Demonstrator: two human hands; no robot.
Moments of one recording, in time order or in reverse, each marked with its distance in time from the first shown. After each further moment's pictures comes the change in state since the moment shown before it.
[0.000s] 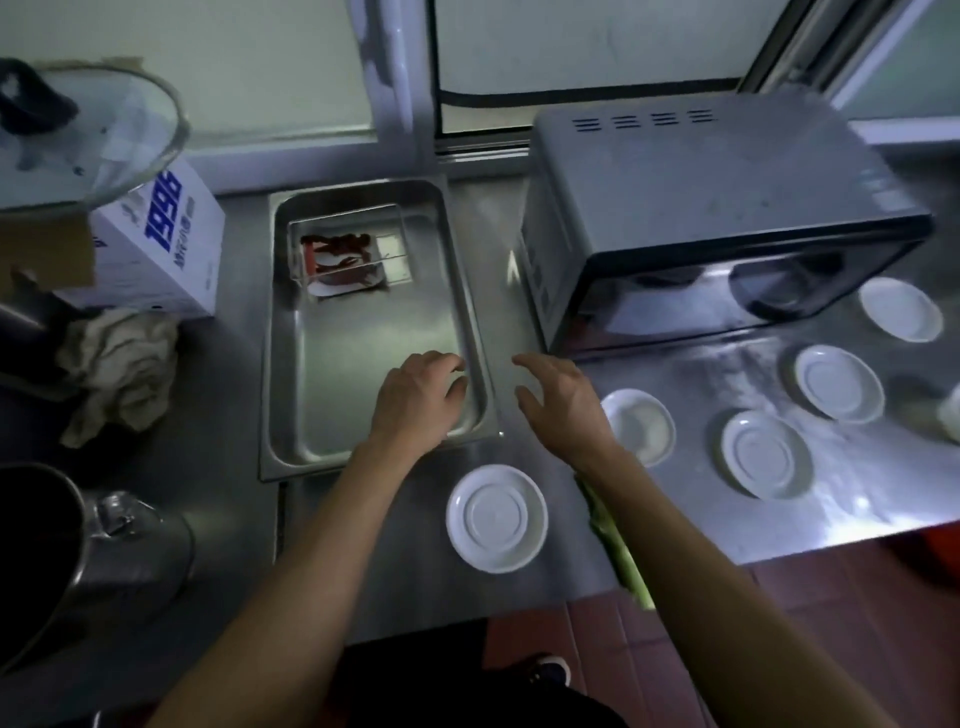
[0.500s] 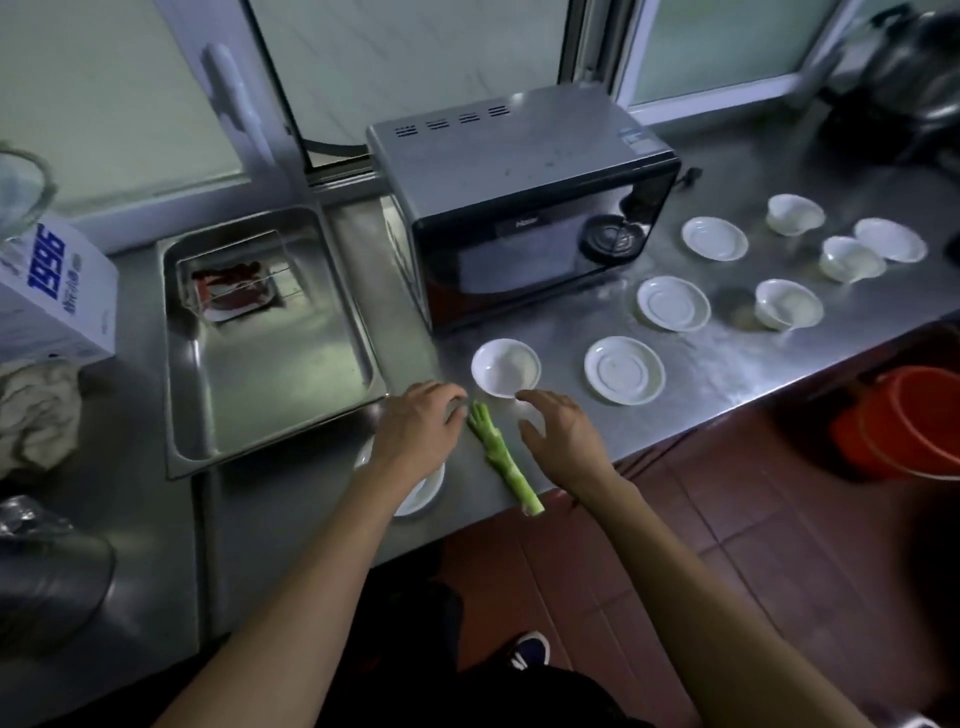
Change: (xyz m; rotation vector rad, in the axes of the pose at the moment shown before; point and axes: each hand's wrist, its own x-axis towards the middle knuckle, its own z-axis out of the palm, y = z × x) left_hand -0.104 0.148 0.046 -0.012 -0.126 0.209; right_hand -0.186 0.072 -0.086 0.007 0.061 0.236
